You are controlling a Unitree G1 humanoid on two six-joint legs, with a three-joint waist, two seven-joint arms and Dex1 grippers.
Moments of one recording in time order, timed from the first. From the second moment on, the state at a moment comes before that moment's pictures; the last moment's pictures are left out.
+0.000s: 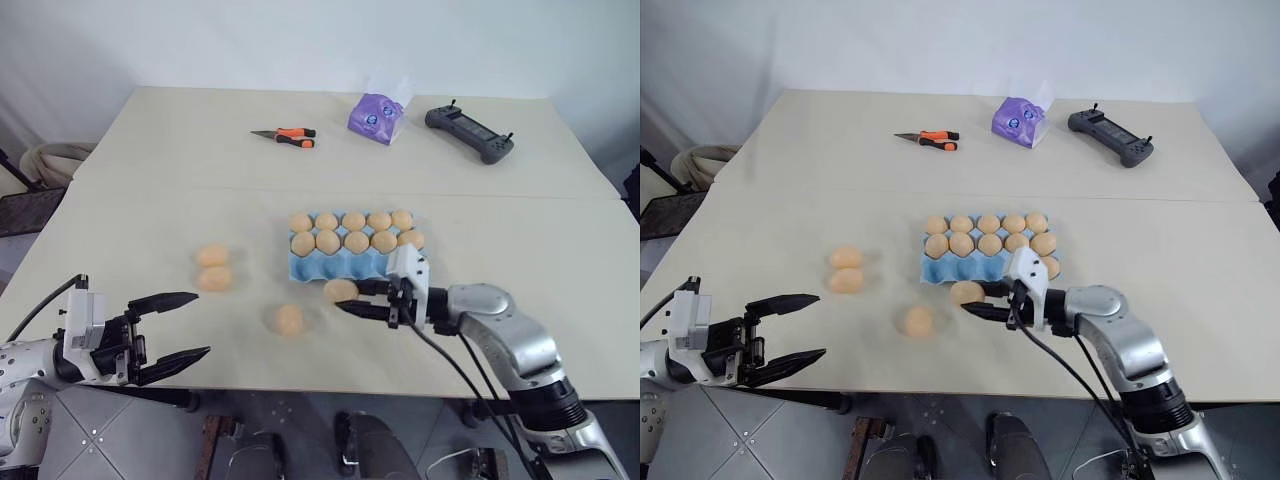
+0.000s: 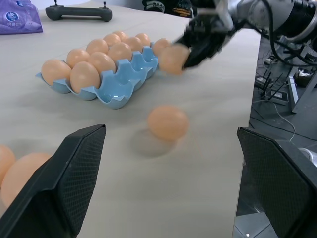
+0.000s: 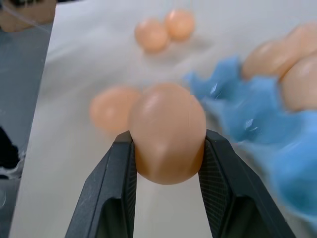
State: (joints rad) left arm 0.12 0.74 0.42 -0.14 -0.68 0.13 -1.29; right arm -0.40 -0.53 0.11 -0.25 0.42 0.56 0.94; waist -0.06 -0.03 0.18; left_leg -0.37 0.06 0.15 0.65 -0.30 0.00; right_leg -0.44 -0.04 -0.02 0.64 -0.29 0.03
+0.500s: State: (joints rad) left arm 0.04 0.72 0.39 -0.06 -0.68 0.12 -1.31; right arm -0.49 -0.59 0.07 -0.07 0.26 0.50 0.83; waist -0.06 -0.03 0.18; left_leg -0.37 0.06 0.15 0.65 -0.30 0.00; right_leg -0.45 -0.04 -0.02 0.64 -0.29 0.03
